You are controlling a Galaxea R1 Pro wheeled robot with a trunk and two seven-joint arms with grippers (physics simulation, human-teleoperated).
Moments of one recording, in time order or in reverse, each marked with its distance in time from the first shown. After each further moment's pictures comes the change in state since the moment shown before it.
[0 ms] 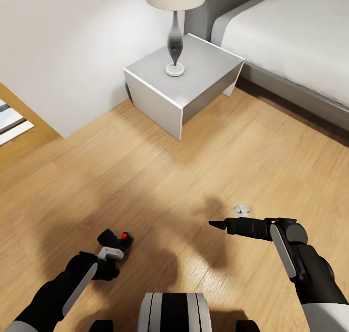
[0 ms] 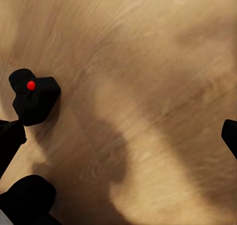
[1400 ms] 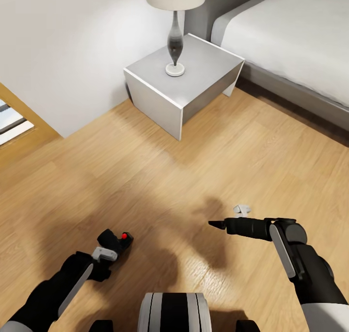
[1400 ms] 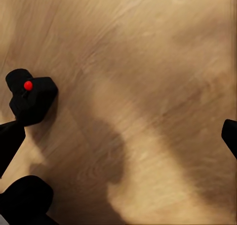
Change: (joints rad) left arm 0.001 0.027 0.009 0.002 -0.091 0.021 -0.006; right arm 0.000 0.004 -0.001 -0.001 0.010 -0.002 -0.005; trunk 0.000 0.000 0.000
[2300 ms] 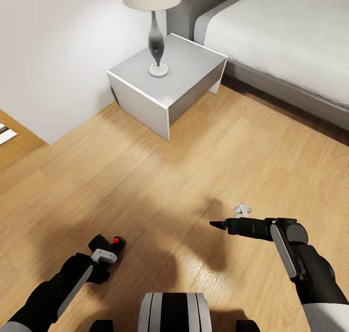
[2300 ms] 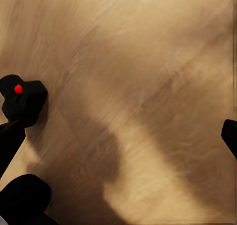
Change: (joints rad) left arm 0.000 0.006 -0.012 0.019 0.002 0.000 -0.004; right arm 0.000 -0.007 0.001 -0.001 0.002 0.006 -0.002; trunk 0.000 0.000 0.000
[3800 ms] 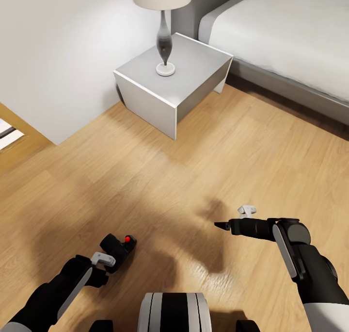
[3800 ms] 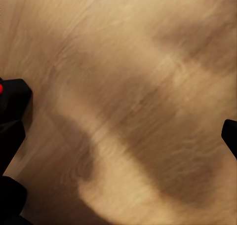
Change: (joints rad) left arm 0.001 -0.001 -0.002 0.034 -0.007 0.000 0.000; right arm 0.000 0.002 -0.028 0.000 0.097 -0.001 -0.003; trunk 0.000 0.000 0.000
